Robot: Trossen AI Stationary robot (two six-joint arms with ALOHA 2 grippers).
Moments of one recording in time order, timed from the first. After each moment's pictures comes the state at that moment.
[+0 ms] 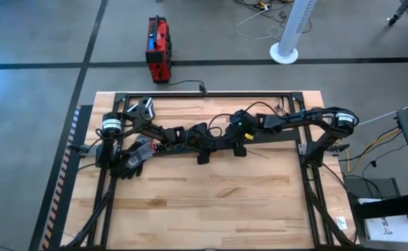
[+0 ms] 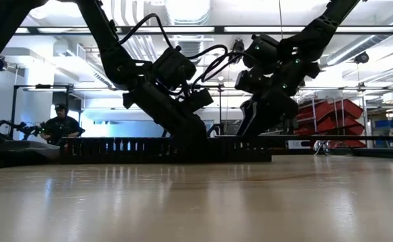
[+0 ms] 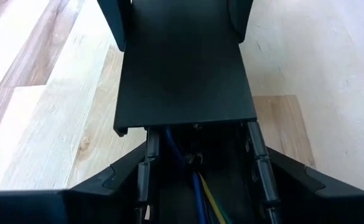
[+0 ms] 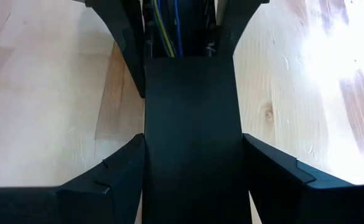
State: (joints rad) left arm 0.15 2.08 0.96 0.38 0.02 0.18; right arm -0.35 1.71 0.79 -0.03 -0.20 -0.38
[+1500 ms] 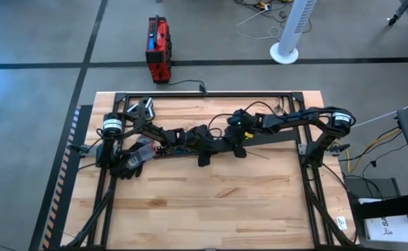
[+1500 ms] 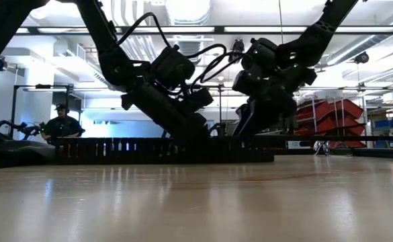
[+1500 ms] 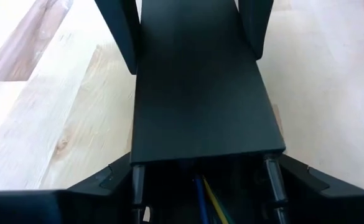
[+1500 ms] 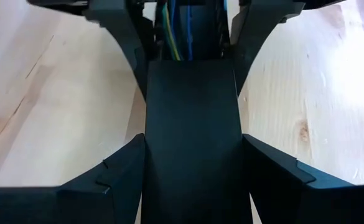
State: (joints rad) left arm 0.15 2.08 0.95 0.43 0.02 0.11; right arm -0.34 1.73 0.79 0.02 -0.37 -0.35
